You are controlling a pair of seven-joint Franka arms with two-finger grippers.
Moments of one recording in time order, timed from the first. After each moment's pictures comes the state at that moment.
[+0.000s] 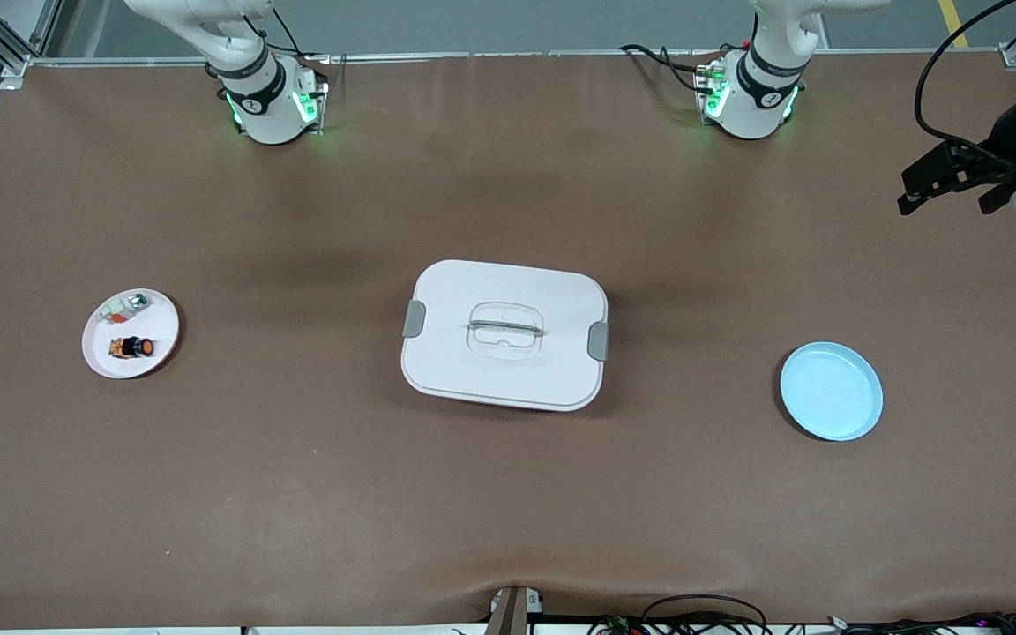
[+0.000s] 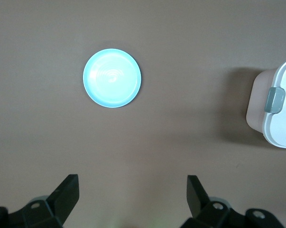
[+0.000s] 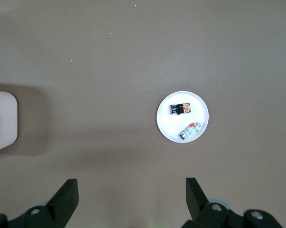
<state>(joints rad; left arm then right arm) -0.05 -0.09 -0.01 -1.62 -0.02 1.55 -0.07 -0.04 -0.07 -0.10 -1.49 0.00 1.45 -0.08</state>
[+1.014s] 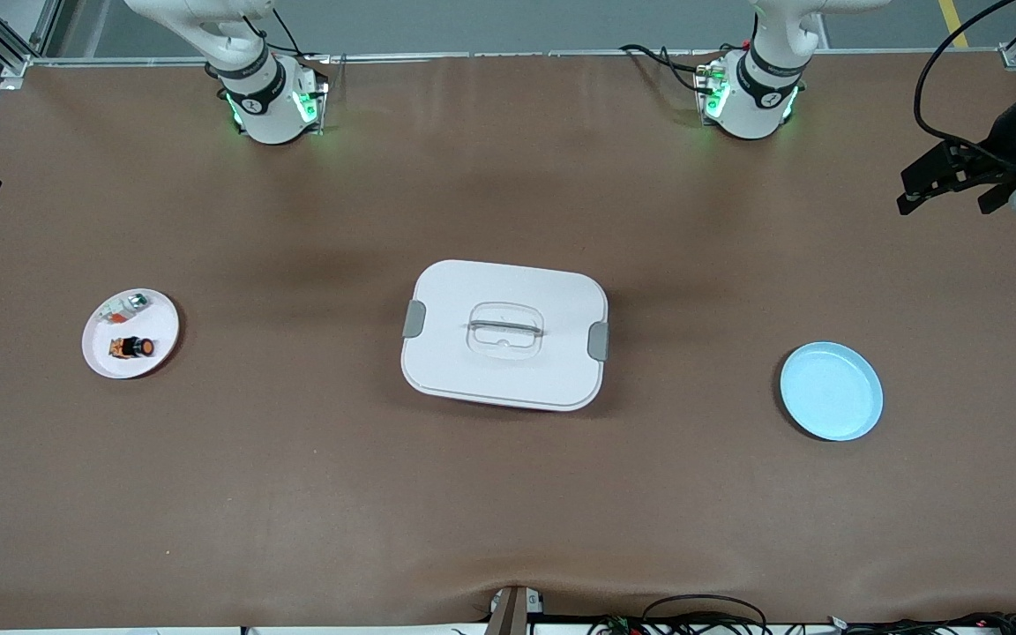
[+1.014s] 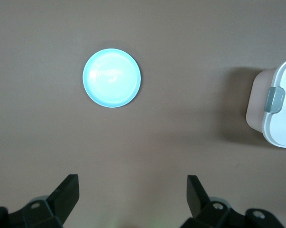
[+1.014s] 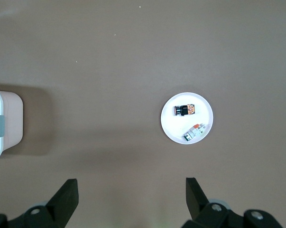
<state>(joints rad) -0.05 -0.09 -0.01 -1.62 -0.02 1.55 -0.07 -0.04 -0.07 -0.09 -1.49 0.02 1.45 -0.08</state>
